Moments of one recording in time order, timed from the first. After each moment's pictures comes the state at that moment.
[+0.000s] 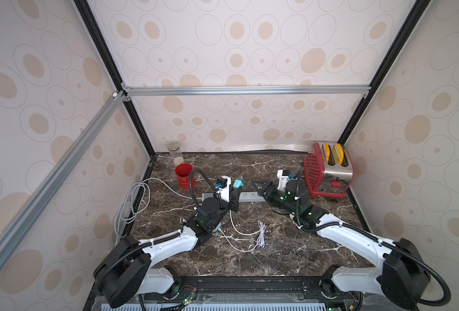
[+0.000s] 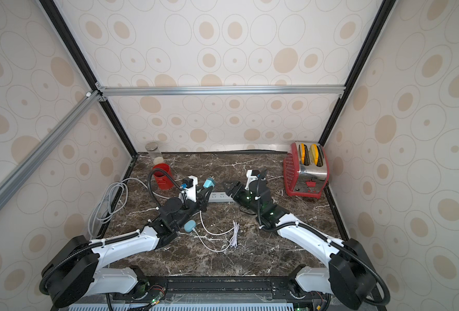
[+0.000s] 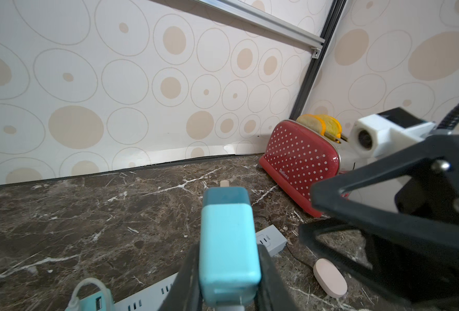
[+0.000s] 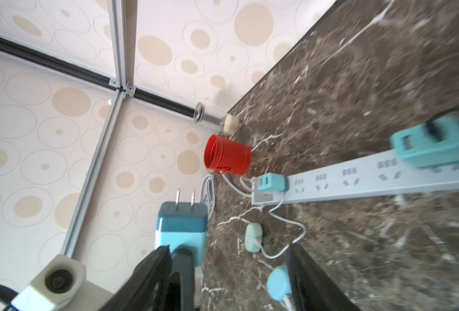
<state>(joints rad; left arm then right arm) -0.75 1.27 0.59 0.63 -0.20 -0.19 0.60 1.21 0.78 0.17 -0.11 1.08</state>
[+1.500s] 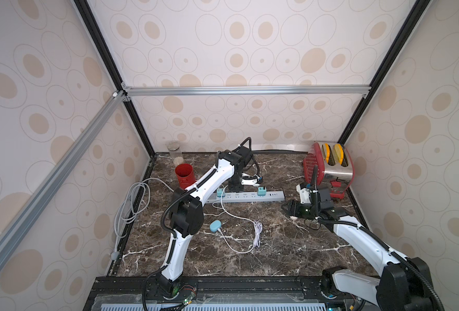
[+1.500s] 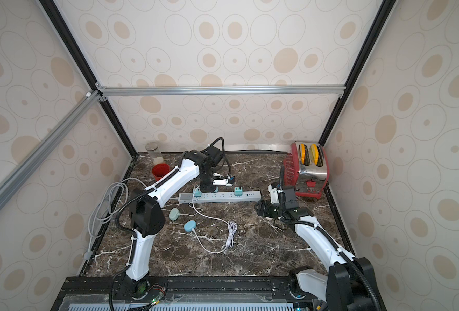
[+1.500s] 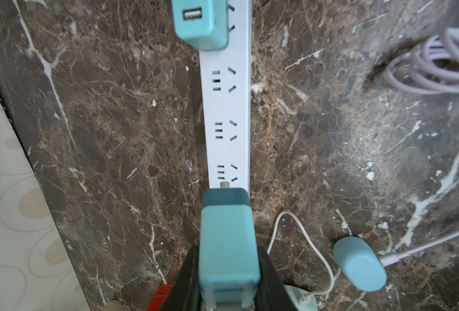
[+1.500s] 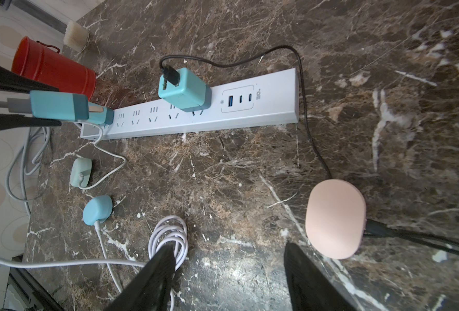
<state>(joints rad) -0.60 2.18 2.14 -1.28 -0.05 1.01 0.21 1.17 0.70 -0.37 -0.32 0.40</state>
